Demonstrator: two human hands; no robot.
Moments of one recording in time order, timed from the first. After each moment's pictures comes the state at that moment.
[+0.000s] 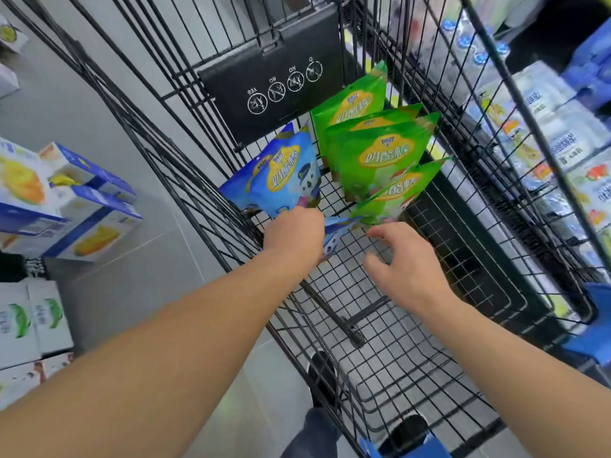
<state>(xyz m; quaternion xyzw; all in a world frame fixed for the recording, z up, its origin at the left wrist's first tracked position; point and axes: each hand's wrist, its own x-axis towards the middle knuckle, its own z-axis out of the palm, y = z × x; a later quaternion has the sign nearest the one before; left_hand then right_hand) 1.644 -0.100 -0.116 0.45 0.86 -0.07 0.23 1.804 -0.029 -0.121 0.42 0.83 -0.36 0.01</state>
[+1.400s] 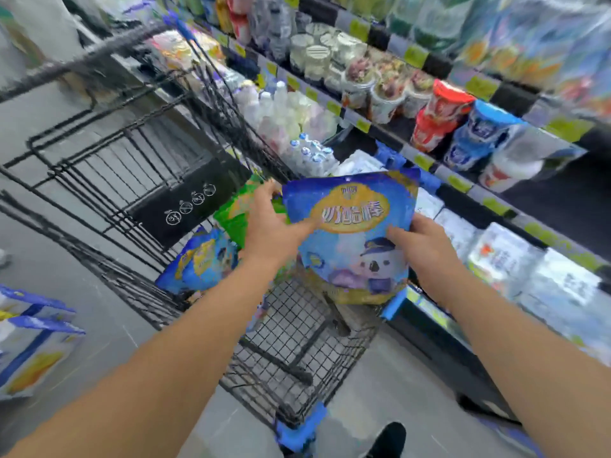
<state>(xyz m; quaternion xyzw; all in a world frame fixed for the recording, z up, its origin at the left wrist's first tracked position) 1.763 -0.023 0.089 0.35 0.74 0.48 0.31 1.970 0.053 0.078 0.56 0.55 -0.56 -0.26</state>
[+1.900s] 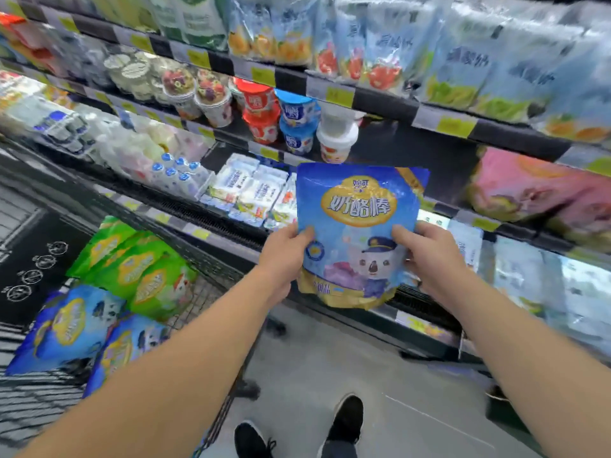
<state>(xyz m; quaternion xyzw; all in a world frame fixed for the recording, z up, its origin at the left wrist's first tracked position) 2.043 0.068 0.067 0.29 0.65 0.37 0.59 2.259 0.077 0.073 0.65 0.38 -0.55 -0.37</state>
